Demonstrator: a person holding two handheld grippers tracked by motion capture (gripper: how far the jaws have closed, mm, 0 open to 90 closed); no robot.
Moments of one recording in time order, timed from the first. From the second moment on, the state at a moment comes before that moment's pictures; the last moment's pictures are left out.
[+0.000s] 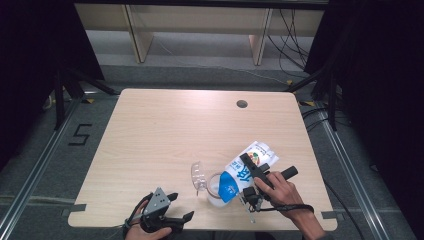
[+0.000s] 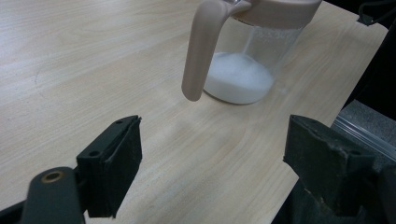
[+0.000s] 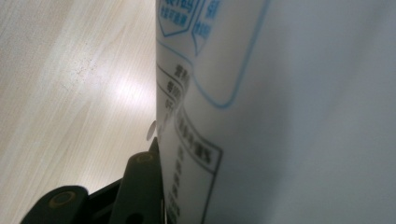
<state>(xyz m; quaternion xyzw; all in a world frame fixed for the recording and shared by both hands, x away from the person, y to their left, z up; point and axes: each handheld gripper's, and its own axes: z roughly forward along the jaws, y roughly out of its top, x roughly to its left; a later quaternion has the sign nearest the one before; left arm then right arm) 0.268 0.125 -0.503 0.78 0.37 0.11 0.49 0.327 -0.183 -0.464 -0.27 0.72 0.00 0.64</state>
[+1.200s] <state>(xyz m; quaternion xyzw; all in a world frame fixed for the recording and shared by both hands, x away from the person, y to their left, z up) 0.268 0.126 -0.503 0.78 0.36 0.11 0.49 0.327 -0.182 -0.462 -0.28 0.71 0.00 0.65</state>
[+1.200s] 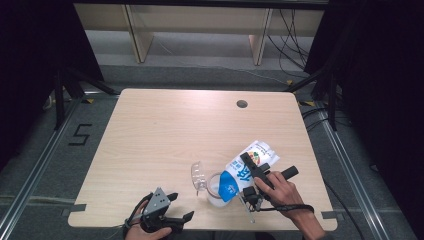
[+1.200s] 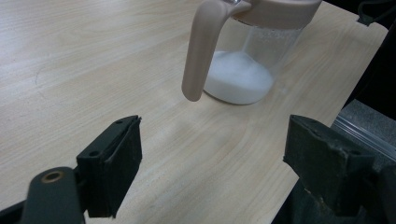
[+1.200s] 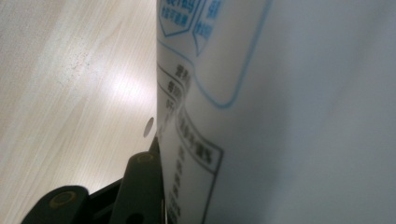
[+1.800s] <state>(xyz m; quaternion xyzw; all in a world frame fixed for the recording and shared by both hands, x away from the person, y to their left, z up) 0.268 0.126 -0.503 0.78 0.37 0.11 0.49 0.326 -0.183 -0.464 -0.27 0.71 -0.01 0.65</state>
